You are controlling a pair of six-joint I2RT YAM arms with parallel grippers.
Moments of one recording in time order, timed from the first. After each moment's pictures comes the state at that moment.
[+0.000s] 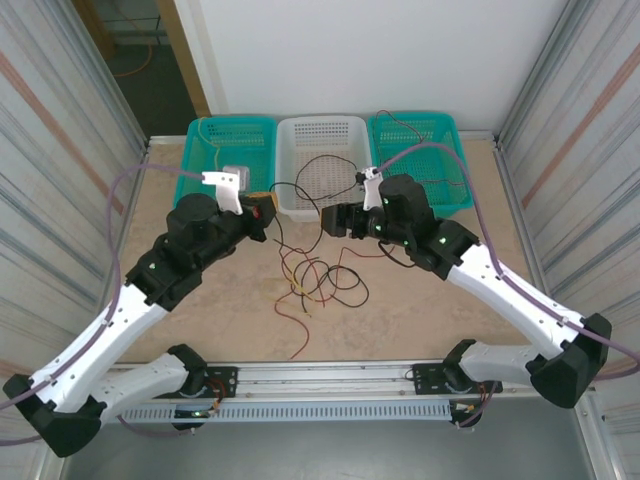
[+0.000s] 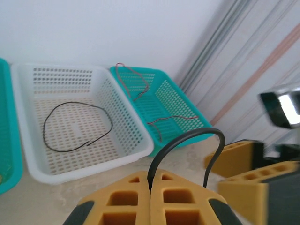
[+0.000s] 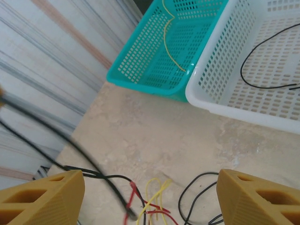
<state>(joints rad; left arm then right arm) -0.67 0.93 1.06 -0.32 -0.02 -0.44 0.75 1.20 1.16 -0.40 -0.13 0.55</state>
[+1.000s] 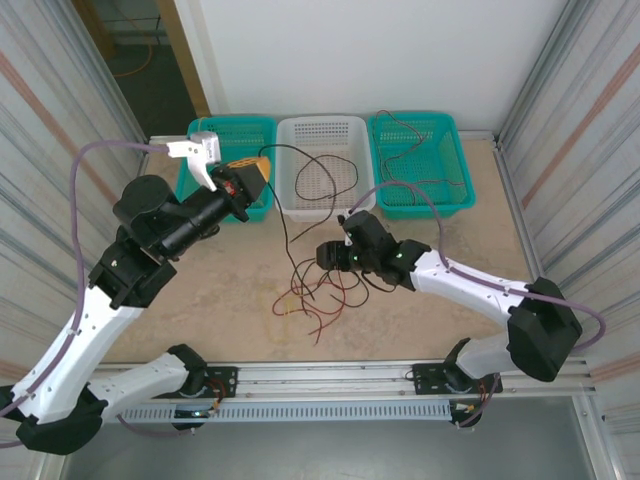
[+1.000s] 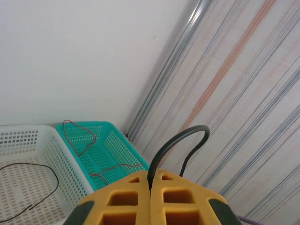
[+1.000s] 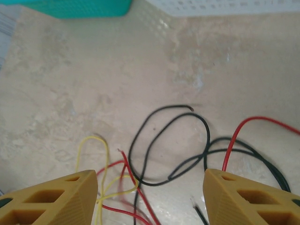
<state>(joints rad) -0.67 0.95 1.33 -0.31 0.09 -0.48 0.83 1.37 0.90 -0.29 -0.02 0.68</state>
